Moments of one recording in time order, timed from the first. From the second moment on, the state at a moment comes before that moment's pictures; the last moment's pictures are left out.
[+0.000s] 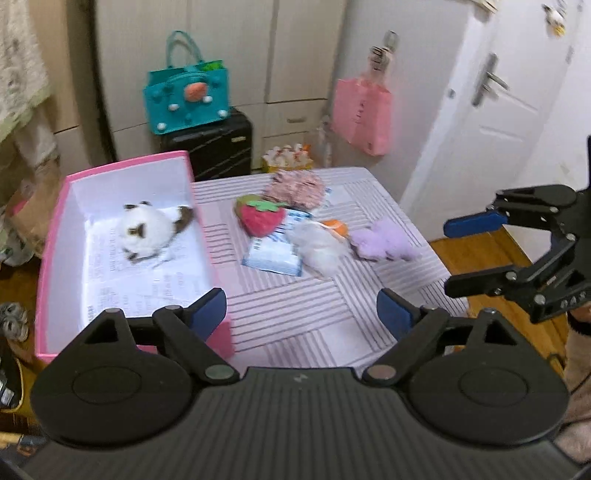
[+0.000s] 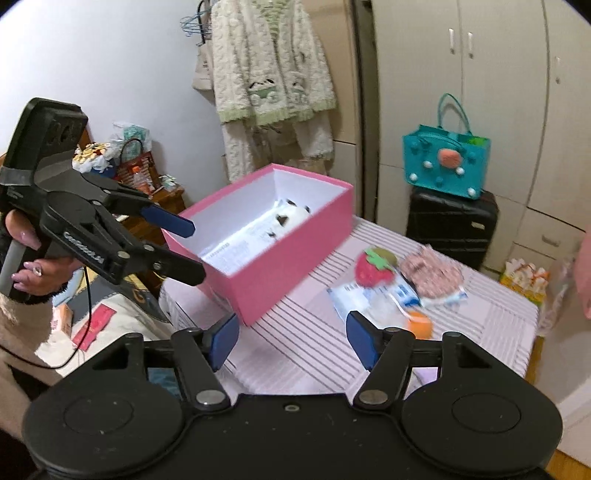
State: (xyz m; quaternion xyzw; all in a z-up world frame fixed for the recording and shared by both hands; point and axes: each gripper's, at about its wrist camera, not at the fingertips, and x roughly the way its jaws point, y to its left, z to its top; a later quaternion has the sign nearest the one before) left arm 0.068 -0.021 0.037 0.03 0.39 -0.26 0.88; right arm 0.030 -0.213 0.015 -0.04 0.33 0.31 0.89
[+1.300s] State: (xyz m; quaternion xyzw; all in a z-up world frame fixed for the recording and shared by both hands) left arm 0.171 -0.147 -0.097 0.06 0.33 -0.25 0.91; right arm 0.121 -0.279 -0.134 -0.12 0.28 0.26 0.92
